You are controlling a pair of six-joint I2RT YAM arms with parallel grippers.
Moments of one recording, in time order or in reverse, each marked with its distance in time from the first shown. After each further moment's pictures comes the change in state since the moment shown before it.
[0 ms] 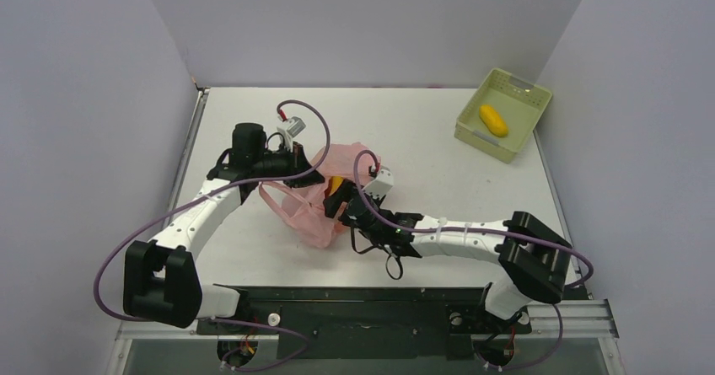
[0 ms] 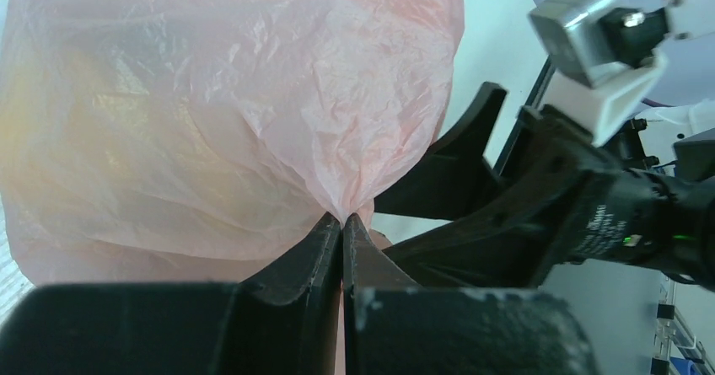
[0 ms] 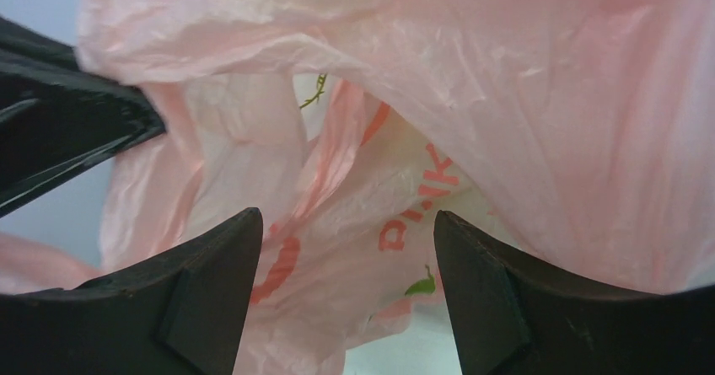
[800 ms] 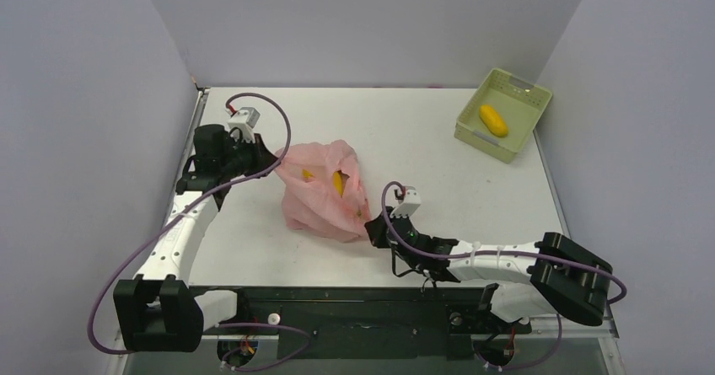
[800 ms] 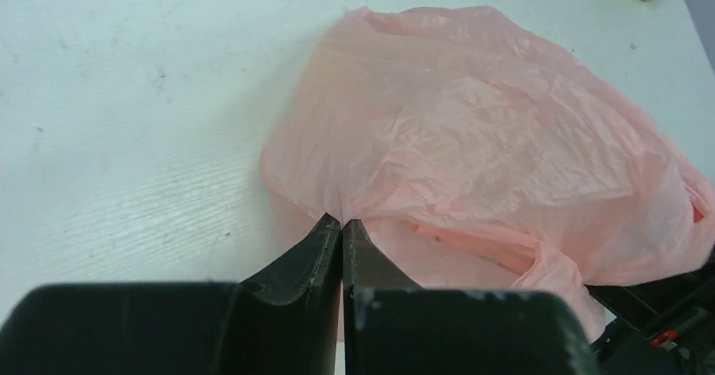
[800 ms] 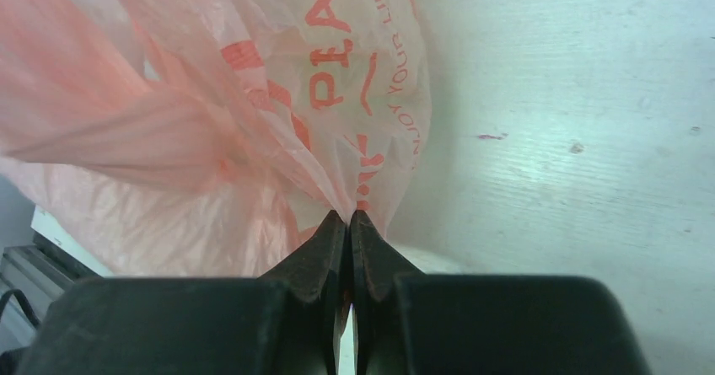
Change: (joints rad) left arm 0.200 -0.141 -0.019 -0.055 -0.329 0.023; right arm -0.019 -0.183 -0.366 0.190 -0.053 -0.205
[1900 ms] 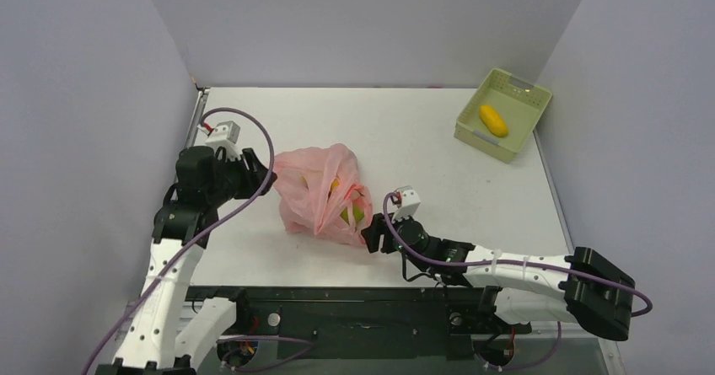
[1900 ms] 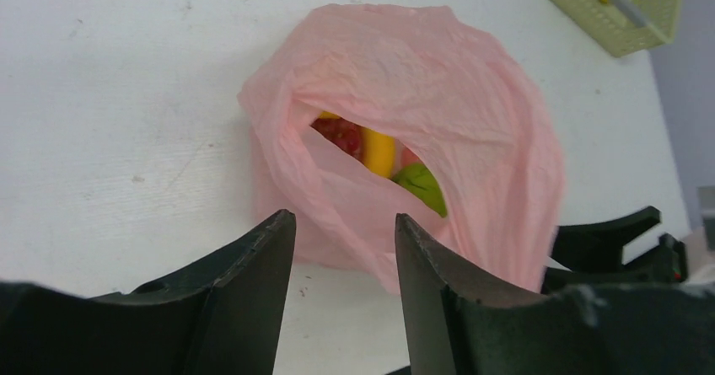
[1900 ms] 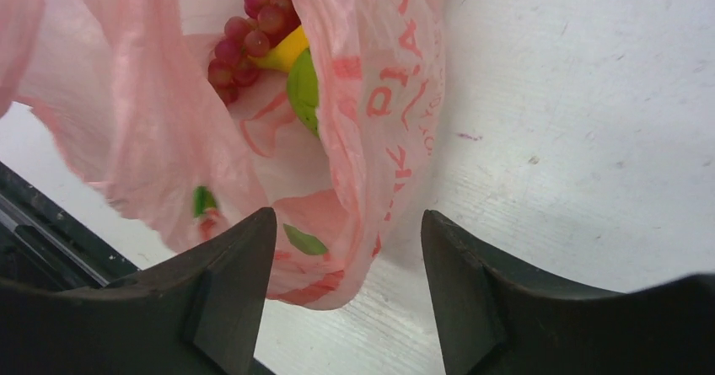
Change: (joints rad) left arm -0.084 -0.298 0.043 -0.322 -0.278 -0.167; right arm 0.010 -0.178 -0.070 -0.060 -0.085 -0.245
